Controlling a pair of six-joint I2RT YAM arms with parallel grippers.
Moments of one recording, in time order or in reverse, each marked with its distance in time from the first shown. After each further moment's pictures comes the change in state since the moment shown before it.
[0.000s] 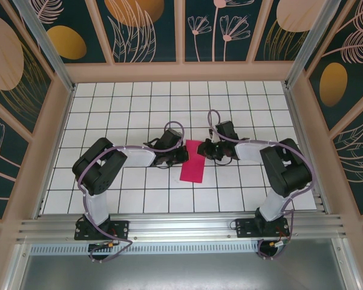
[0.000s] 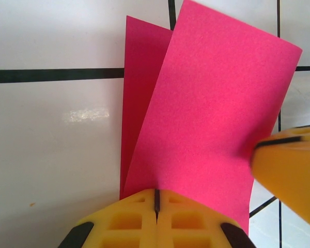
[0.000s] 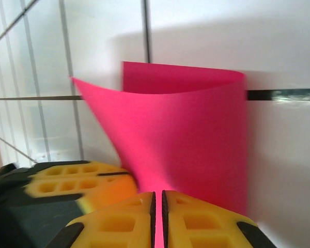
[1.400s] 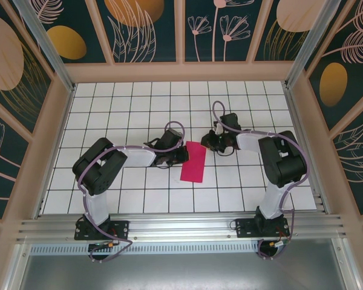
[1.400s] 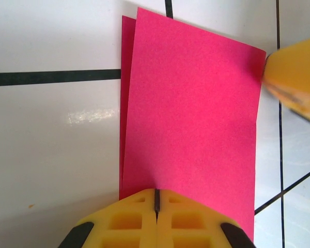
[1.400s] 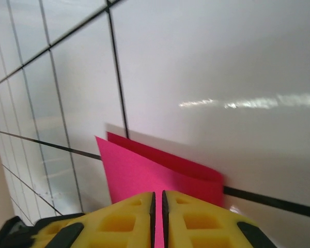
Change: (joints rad) left arm -0.002 0.000 0.004 -0.007 -0.006 0.015; right arm -0.092 0.094 0.151 -0.065 -0.032 -0.024
